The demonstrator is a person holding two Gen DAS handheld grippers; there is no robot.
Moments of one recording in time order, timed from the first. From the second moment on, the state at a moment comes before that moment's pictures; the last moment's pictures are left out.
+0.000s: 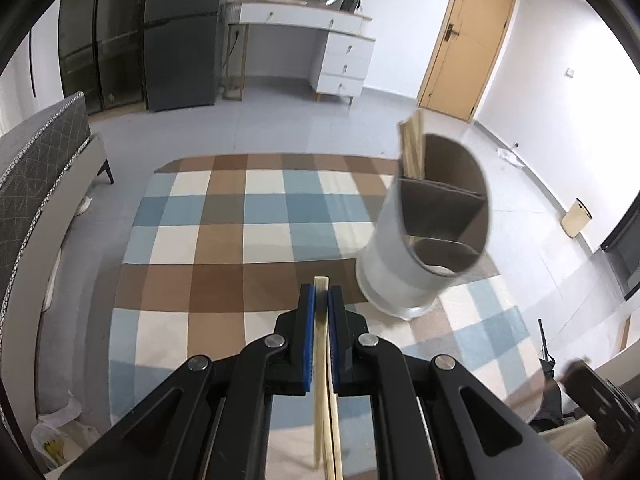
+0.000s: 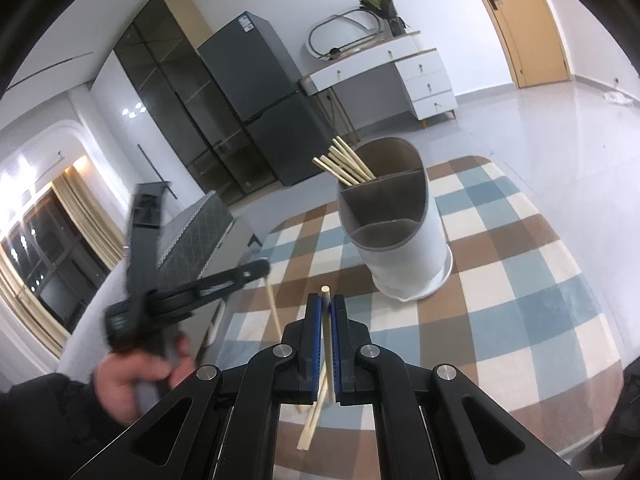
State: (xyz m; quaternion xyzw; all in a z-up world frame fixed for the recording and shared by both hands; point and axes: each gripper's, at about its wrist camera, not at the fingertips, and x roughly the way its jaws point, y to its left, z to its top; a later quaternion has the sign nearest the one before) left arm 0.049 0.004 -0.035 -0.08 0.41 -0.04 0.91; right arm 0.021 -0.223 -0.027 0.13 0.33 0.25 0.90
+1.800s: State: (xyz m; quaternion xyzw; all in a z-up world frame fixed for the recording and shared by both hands) left arm 0.179 -0.040 0.105 -0.12 0.30 -0.15 0.94; right arm 0.147 -0.231 0.142 0.01 0.22 0.24 0.95
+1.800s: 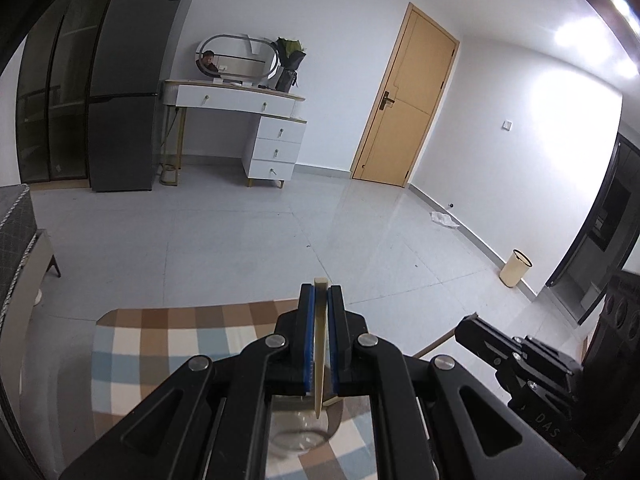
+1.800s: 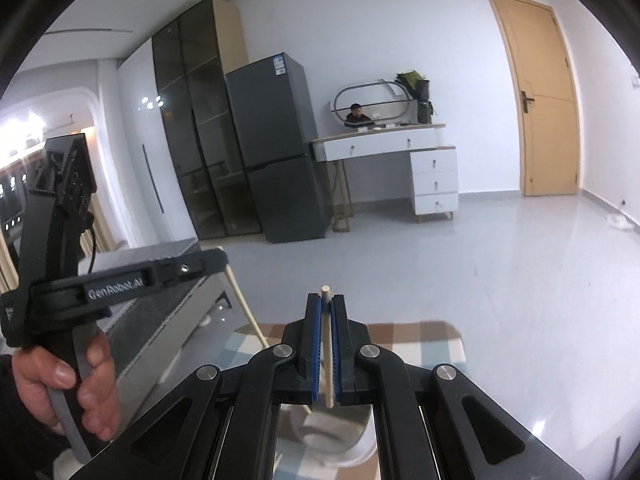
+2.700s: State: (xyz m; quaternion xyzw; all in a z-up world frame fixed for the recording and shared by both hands) left arm 0.212 -0.016 0.041 -0.13 0.39 -0.10 0.91; right arm 0.226 -0.181 0.064 -0.08 0.33 0.27 0.90
